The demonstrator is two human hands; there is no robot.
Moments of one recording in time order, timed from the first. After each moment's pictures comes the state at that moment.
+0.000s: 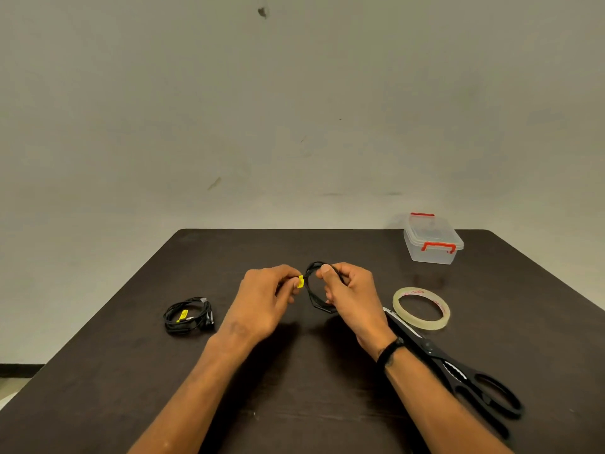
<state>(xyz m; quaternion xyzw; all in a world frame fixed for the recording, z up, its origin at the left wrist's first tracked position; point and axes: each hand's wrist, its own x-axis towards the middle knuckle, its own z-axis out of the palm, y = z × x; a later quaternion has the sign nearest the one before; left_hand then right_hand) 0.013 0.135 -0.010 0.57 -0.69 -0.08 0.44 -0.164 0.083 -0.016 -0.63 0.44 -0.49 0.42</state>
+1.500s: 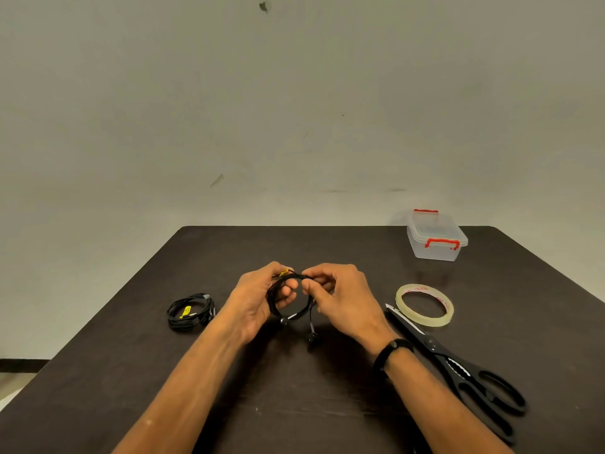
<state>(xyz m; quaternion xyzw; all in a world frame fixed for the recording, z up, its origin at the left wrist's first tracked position) 0.001 0.141 0.014 0.50 -0.26 -0.55 0.62 -0.160 0.096 -0.005 -0.77 0.41 -0.40 0.29</state>
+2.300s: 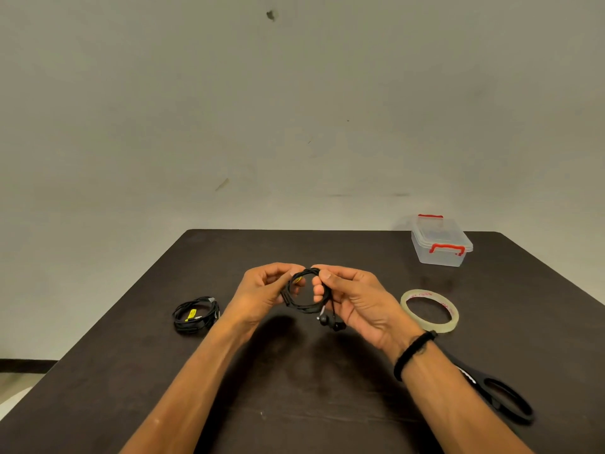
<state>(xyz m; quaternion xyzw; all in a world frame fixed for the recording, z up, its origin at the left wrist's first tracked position) 0.017 0.136 0.000 0.50 -0.46 -0.45 0.59 -0.171 0.096 0.009 -0.42 0.26 -0.42 0.76</state>
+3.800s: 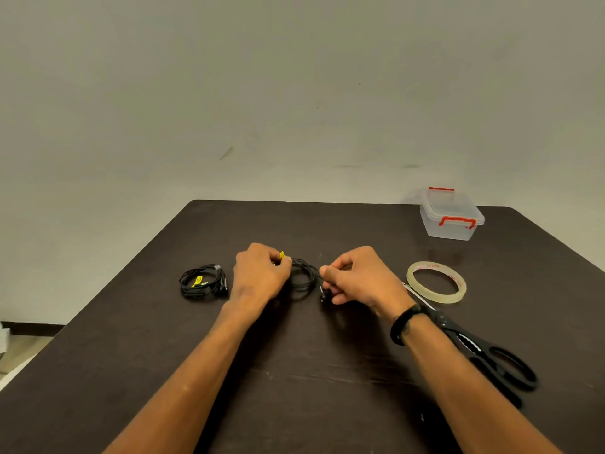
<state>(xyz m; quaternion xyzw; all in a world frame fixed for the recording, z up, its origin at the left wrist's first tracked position) 0.020 0.137 -0.016 0.77 -0.49 -0.13 0.39 -0.164 0.099 0.000 -0.68 0.53 -0.26 0.43</state>
